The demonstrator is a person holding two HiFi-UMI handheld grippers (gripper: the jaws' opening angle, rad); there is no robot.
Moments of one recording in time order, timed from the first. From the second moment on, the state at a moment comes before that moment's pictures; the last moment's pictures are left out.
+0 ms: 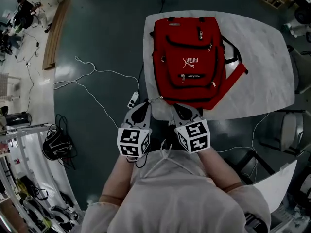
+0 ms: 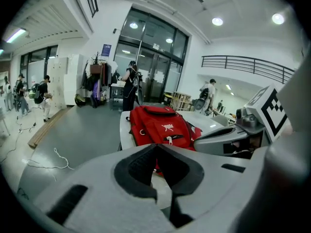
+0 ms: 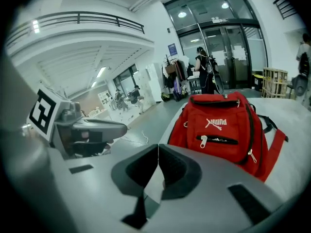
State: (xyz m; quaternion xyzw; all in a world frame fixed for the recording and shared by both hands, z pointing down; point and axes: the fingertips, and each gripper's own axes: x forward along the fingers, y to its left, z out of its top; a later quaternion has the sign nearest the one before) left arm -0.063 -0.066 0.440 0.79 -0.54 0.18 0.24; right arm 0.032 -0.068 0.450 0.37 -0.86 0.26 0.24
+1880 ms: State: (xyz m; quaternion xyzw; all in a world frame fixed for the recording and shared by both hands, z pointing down) left arm -0.030 -0.088 0.617 0.80 -0.34 0.40 0.29; right arm 0.028 -0.073 0.613 0.28 -0.75 0.39 0.46
